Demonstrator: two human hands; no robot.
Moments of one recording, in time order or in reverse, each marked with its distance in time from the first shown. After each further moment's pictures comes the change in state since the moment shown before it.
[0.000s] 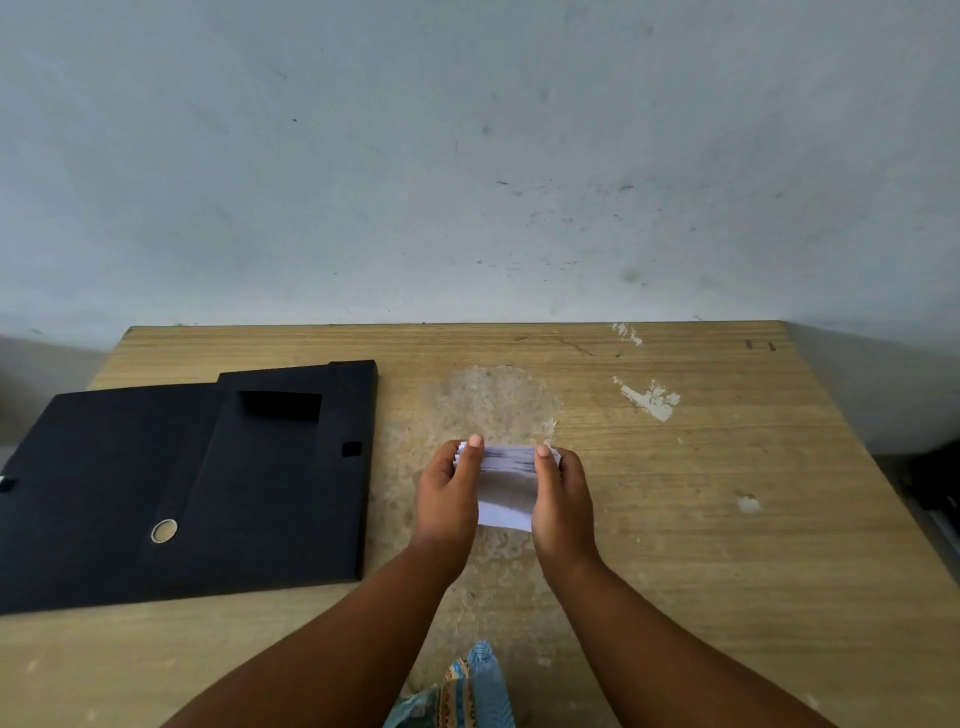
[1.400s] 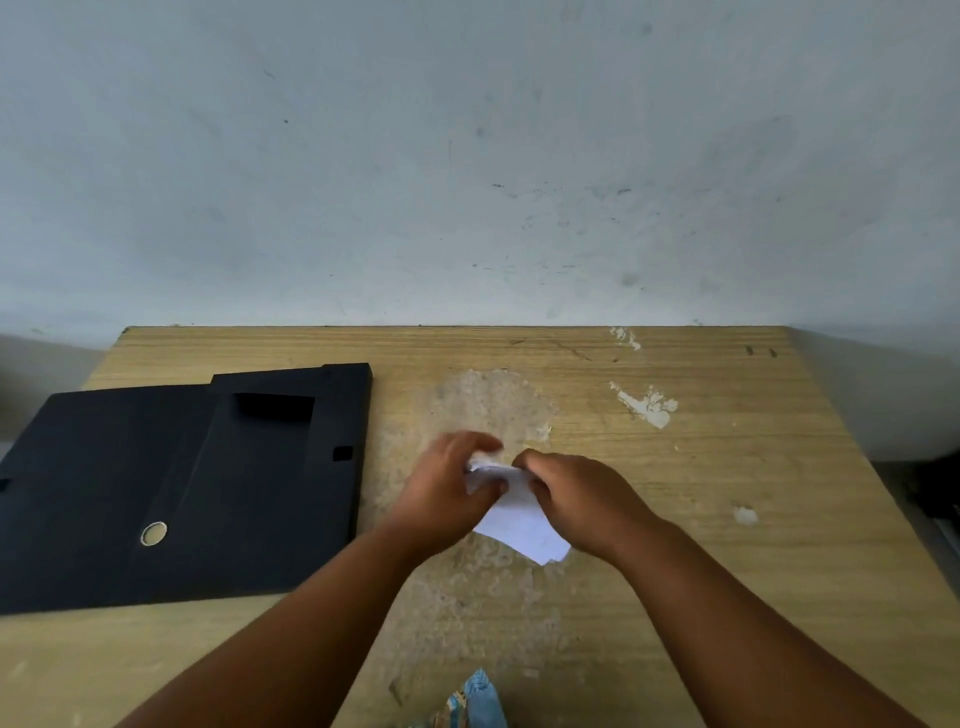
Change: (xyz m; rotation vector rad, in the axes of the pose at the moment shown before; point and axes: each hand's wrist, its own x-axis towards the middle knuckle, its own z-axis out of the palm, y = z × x) left_hand 0.022 0.015 -0.015 0.758 -0.243 0.348; right_hand 0.032 -0.046 -0.056 -1.088 -0.541 -0.611
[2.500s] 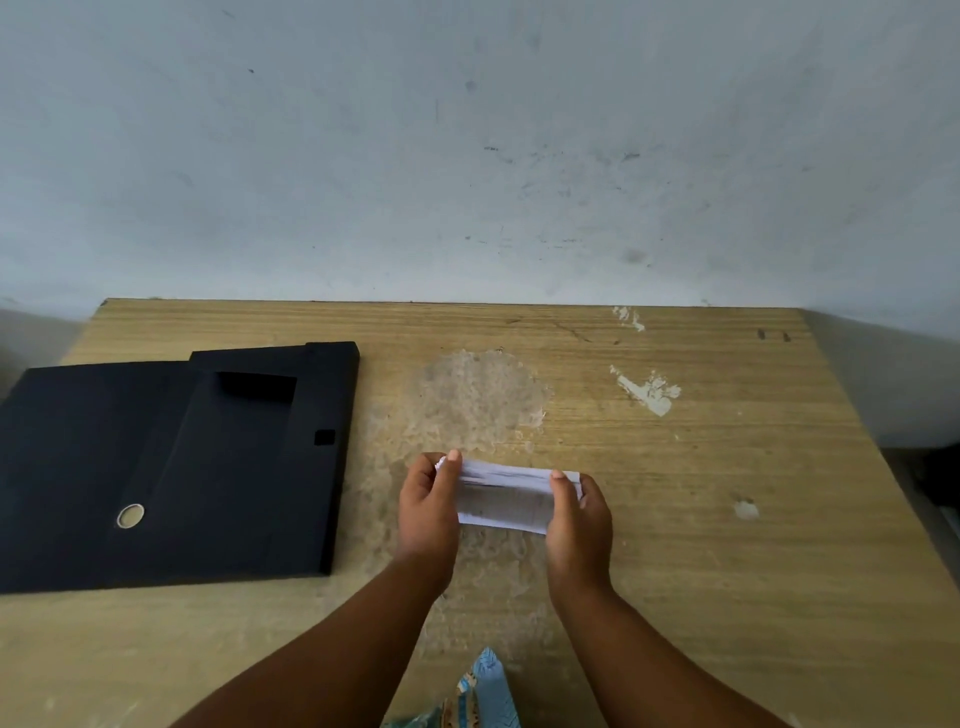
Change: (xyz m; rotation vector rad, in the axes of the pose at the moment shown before) left_hand -0.013 -0.001 0.057 -0.764 0.368 -0.484; right_hand -0.009 -0.001 0.072 1.030 0.601 0.784
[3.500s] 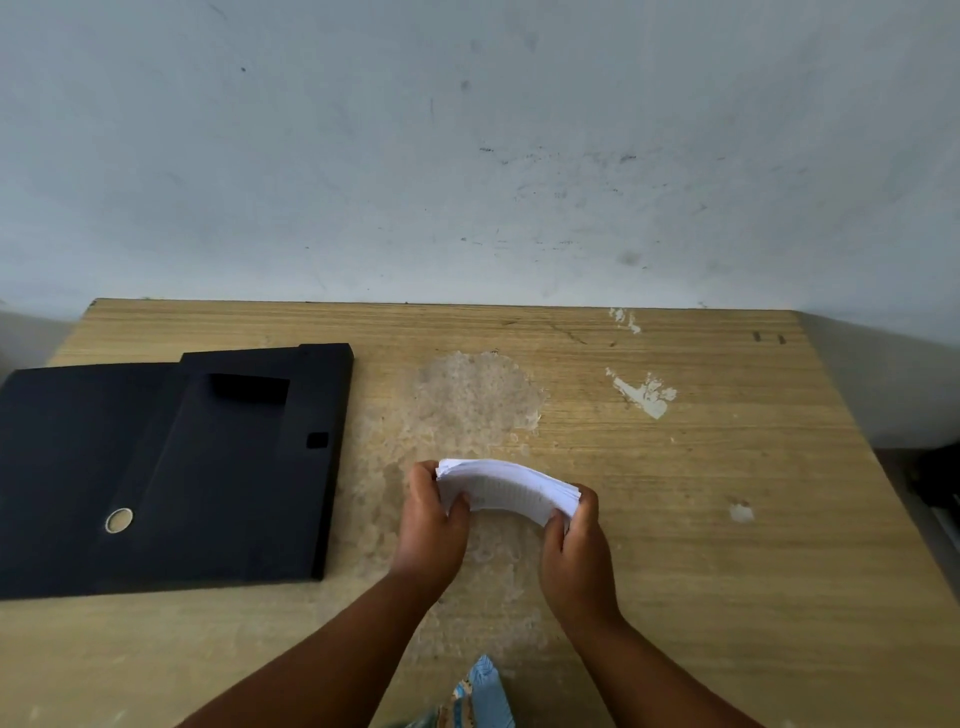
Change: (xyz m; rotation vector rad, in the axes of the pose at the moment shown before) left_hand 0.009 -0.023 -0.009 0.394 -0.091 0.197; right_hand 0.000 0.039 -0.018 -0.466 -0.062 -0.424
